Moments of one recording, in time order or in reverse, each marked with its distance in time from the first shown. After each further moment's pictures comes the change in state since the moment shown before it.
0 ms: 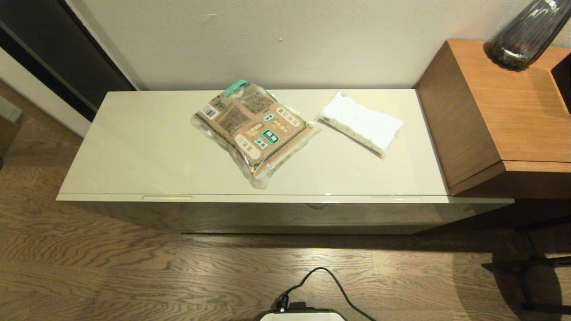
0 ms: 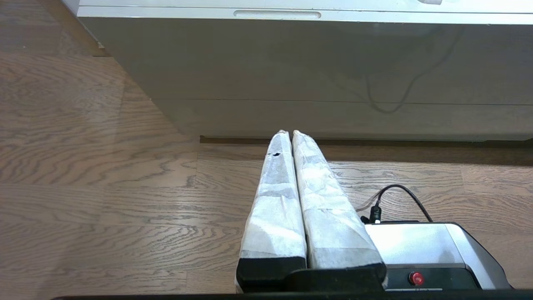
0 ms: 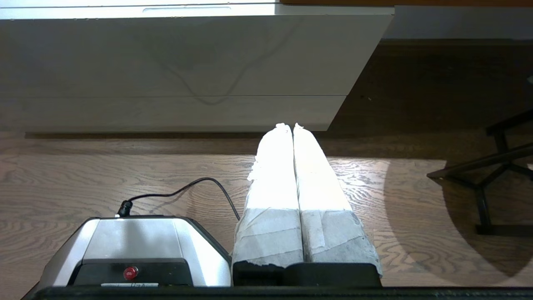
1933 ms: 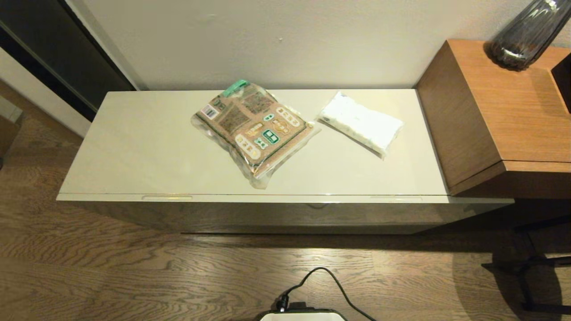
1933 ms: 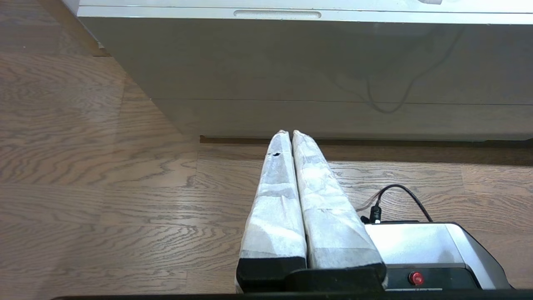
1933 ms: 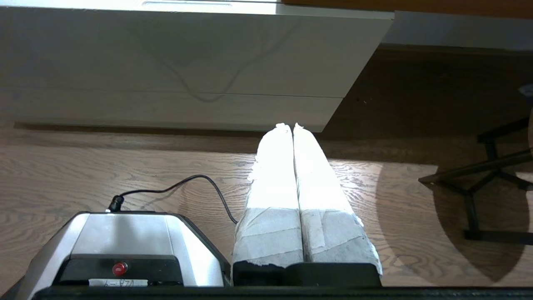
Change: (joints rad) left arm 0.000 0.000 0.000 0.000 0.000 0.001; right arm 0.000 0.002 0.000 0.000 0.002 -0.041
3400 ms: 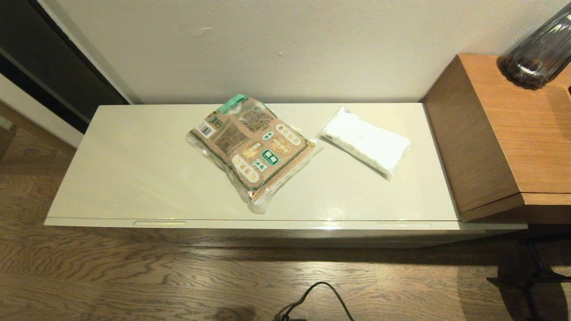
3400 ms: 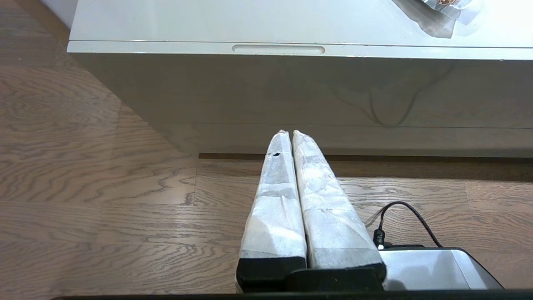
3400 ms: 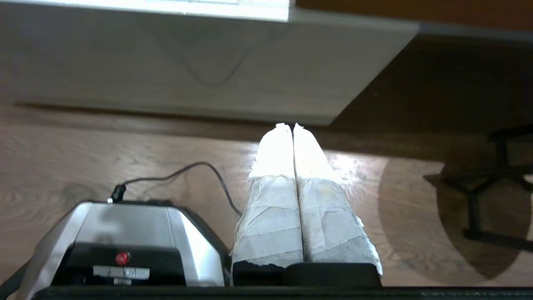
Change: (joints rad) left arm 0.000 0.000 0.000 0.000 0.000 0.000; right arm 0.000 0.000 -0.092 0.176 0.034 -0.034
